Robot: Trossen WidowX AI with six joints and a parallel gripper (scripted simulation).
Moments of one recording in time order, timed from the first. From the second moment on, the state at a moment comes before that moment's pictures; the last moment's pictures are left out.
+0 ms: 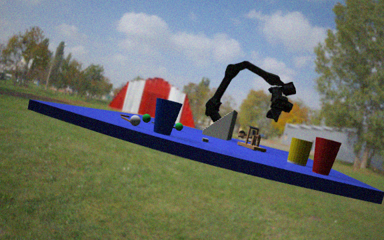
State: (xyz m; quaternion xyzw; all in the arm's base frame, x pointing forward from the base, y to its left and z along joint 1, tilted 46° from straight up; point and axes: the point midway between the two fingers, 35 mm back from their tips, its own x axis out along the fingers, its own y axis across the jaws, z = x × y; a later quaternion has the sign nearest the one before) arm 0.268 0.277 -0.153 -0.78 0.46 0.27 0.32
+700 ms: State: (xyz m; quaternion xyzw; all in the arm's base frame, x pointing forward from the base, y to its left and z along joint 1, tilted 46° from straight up) arm 0.205 0.228 -0.137 -0.86 0.41 0.30 0.03
